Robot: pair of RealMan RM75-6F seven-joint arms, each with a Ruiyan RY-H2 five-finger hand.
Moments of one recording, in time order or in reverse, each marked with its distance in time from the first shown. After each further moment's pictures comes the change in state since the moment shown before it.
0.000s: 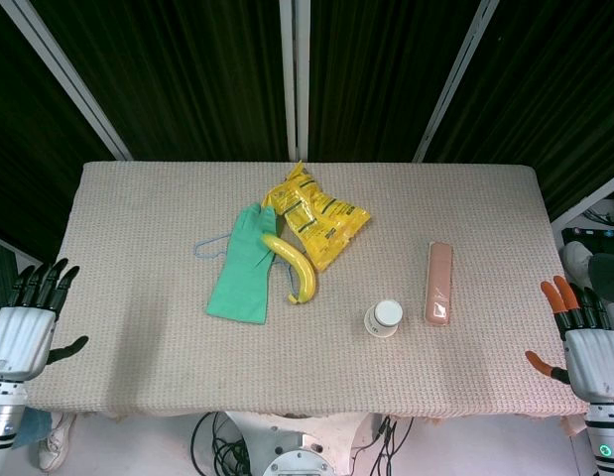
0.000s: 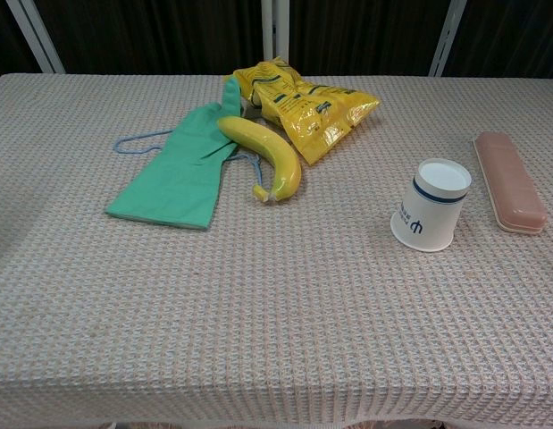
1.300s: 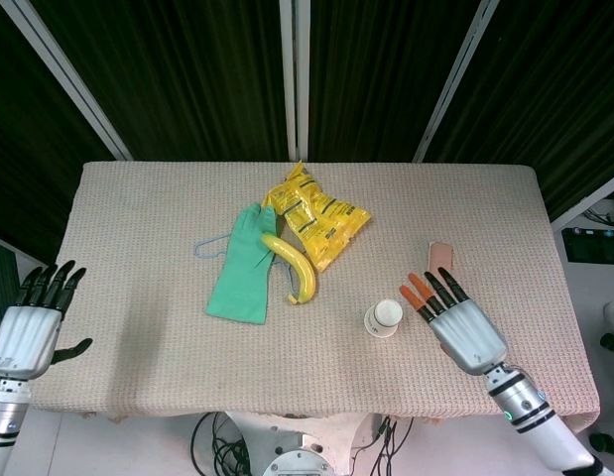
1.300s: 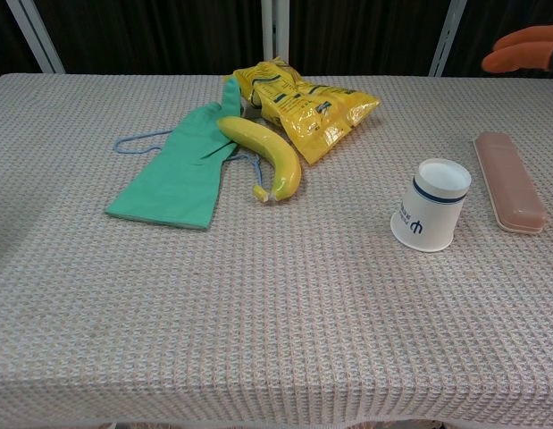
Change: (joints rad) left arm -0.011 0.019 0.002 -0.023 -0.019 -0.041 -0.006; right arm 0.325 0.060 0.050 -0.368 0.003 -0.470 -0.681
